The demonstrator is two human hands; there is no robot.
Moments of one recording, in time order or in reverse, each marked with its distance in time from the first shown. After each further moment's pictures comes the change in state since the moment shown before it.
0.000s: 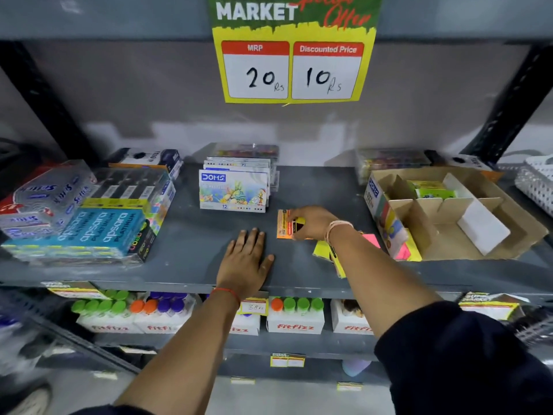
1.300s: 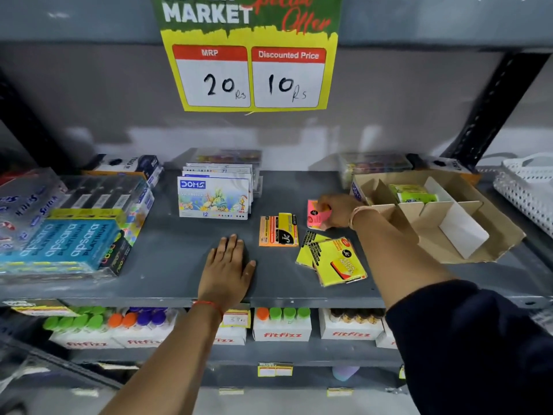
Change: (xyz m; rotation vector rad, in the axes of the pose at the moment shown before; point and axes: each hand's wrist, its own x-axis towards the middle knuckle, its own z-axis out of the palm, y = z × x) left_hand 0.004 0.004 0.001 -0.033 0.004 -0.072; right_hand -0.008 0.066 -0.049 -0.204 0.088 0.144
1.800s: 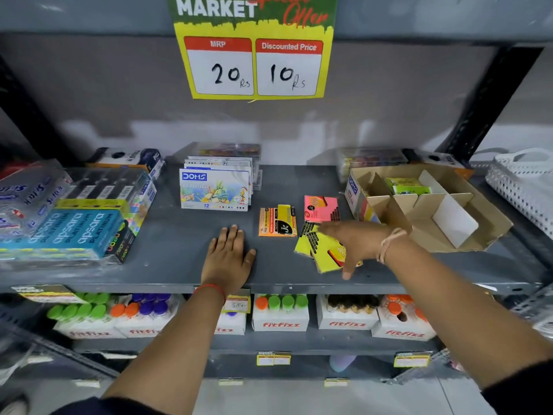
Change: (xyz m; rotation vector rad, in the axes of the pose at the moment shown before) left_hand -0.004 0.006 -0.006 -0.026 0.007 -0.002; right_hand -0.085 -0.007 0.002 -0.204 -0.356 -0.200
